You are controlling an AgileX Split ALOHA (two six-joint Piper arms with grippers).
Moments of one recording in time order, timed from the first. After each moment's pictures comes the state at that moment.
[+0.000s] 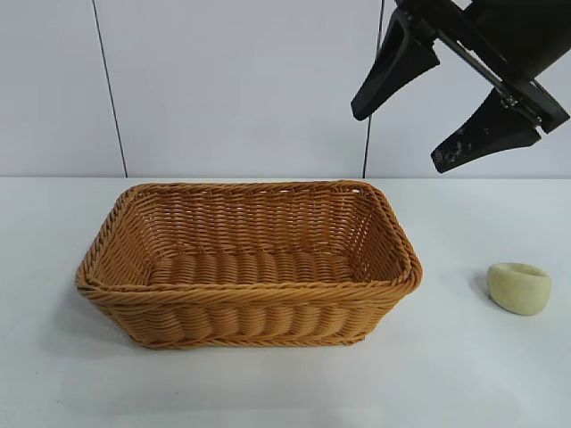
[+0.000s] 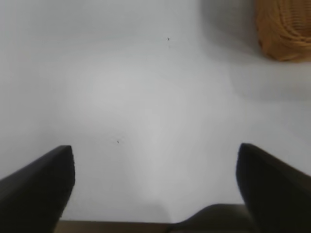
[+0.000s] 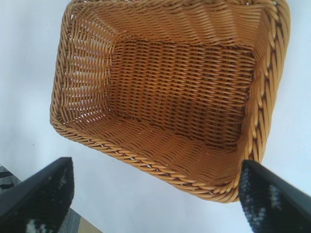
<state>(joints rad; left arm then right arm) 0.03 0.26 -0.50 -0.06 1.07 -0.01 0.18 1.57 -1.13 0.69 0.83 -0.24</state>
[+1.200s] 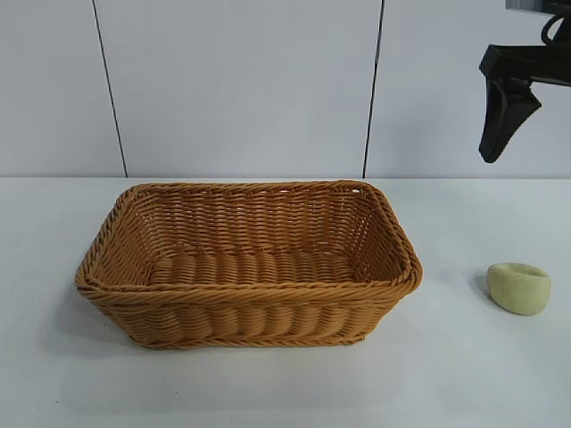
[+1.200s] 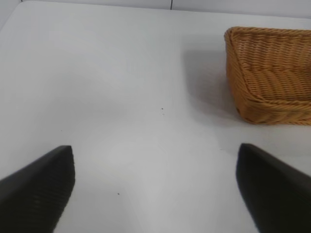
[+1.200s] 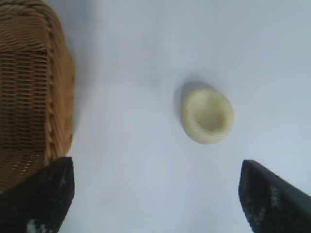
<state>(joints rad) 0.03 -0.01 -0.49 -0.06 1.07 -0.01 0.05 1.69 -1.27 0.10 0.94 0.07</state>
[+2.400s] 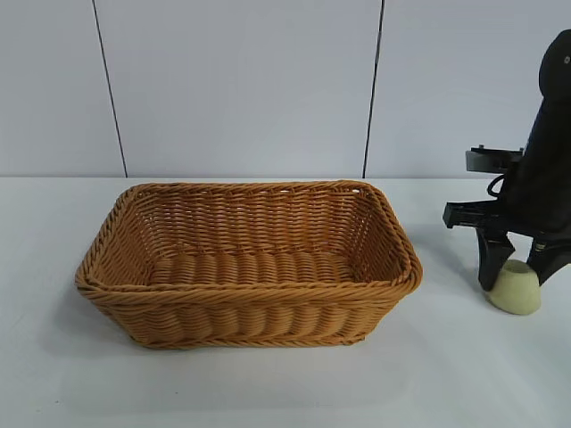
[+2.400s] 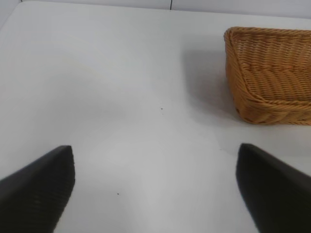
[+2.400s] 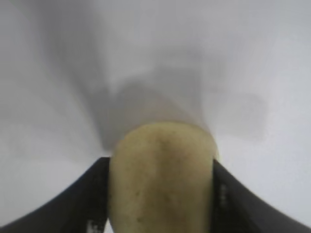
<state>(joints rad) 0.03 -0.01 -0.49 -0.06 1.07 -0.01 0.04 2.08 -1.27 0.06 0.75 0.12</state>
